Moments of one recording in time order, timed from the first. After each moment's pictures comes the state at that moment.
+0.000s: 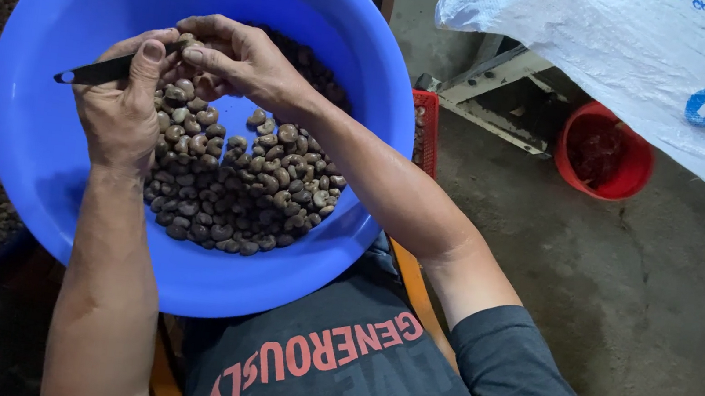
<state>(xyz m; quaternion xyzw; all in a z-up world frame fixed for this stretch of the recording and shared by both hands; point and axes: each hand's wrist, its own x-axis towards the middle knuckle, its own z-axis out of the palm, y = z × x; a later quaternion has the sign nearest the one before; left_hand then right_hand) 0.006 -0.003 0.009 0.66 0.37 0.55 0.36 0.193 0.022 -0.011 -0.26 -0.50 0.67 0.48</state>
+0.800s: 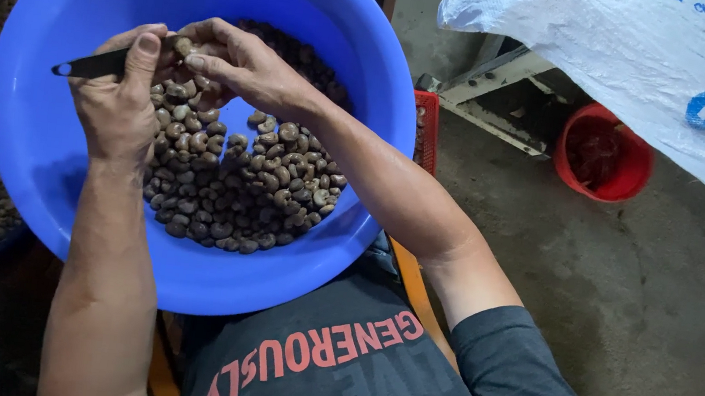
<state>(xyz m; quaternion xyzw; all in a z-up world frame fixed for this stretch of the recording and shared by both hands) -0.001 0.002 0.002 0.67 0.39 0.54 0.34 0.197 0.015 0.002 -0.25 -0.58 0.64 0.43</state>
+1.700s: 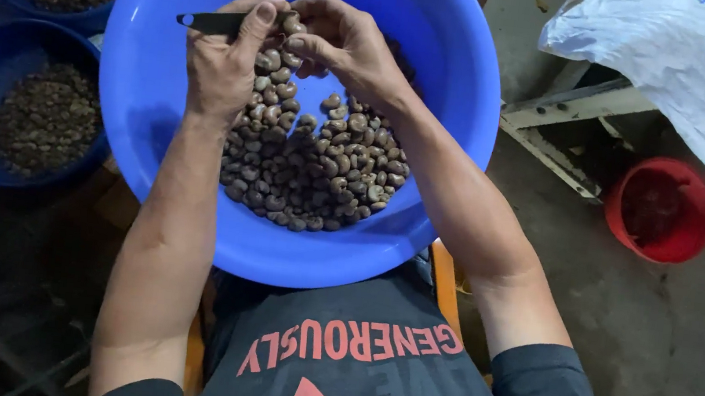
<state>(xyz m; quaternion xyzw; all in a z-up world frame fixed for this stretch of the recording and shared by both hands) 0.002 -0.002 0.012 0.63 0.40 0.55 0.37 0.196 0.016 0.007 -0.27 -0.62 0.58 0.45</state>
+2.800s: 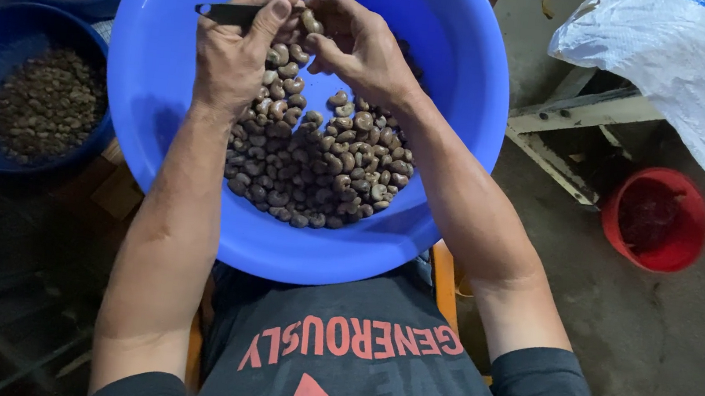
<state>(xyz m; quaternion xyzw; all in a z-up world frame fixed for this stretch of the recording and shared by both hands) -0.001 -0.001 0.011 0.65 0.37 0.54 0.37 0.196 0.011 0.014 -0.30 -0.71 0.46 0.43</state>
